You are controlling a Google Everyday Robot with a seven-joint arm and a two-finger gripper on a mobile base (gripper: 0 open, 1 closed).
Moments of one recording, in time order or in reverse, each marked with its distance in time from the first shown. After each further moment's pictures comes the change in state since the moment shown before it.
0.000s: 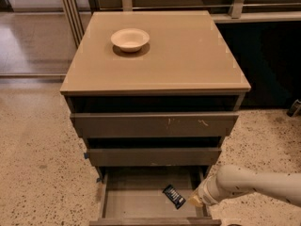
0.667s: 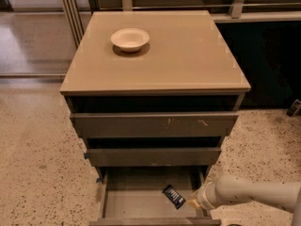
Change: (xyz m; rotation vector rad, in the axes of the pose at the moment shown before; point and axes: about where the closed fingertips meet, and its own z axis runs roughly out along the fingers) arm 0.013 -0.015 0.036 0.047 -0.049 -0.016
